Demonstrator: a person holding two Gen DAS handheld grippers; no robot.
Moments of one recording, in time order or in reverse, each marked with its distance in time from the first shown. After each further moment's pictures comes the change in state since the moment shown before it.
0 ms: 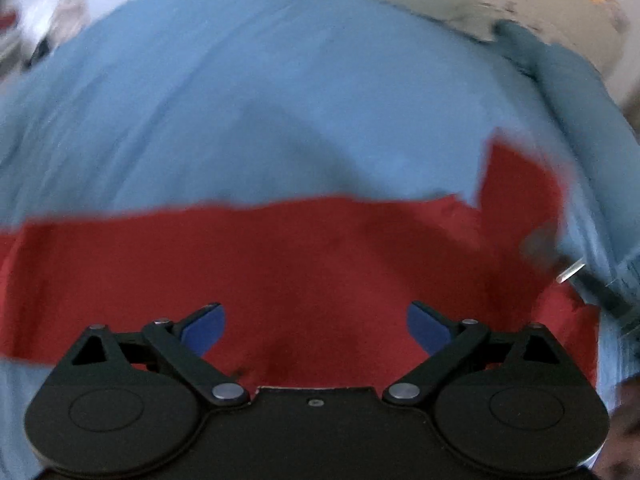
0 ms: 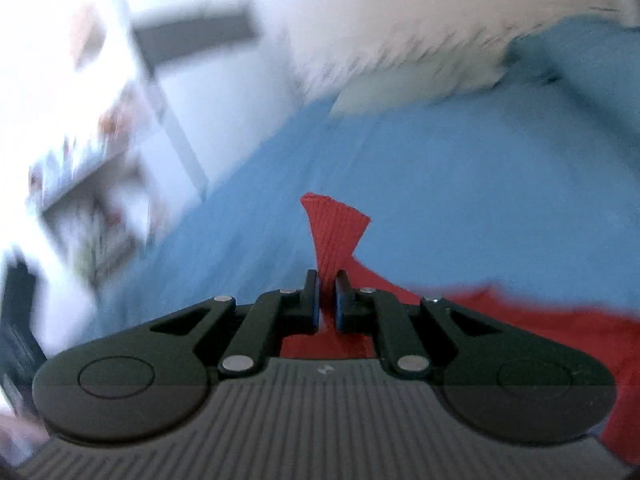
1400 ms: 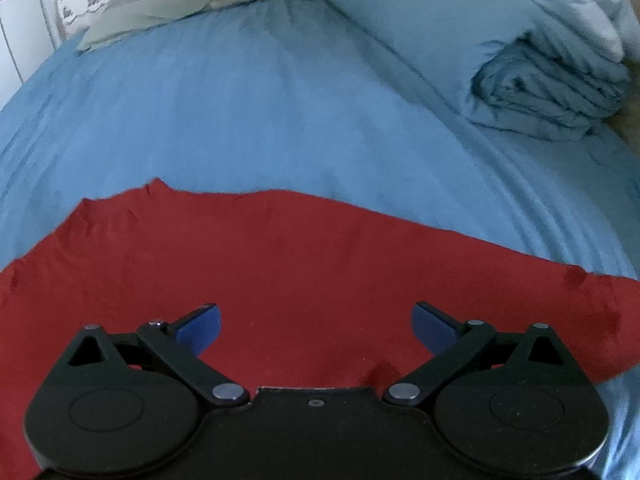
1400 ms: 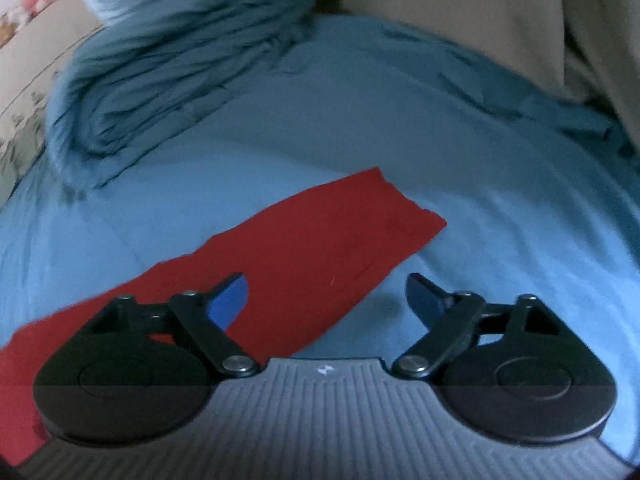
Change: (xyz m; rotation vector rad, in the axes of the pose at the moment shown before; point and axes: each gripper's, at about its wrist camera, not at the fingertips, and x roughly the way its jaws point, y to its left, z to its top) left arm 0.058 -0.378 -0.122 0.513 -0.066 -0.049; right arm -0.334 -0.438 -0.145 0.741 -0.050 -0.904
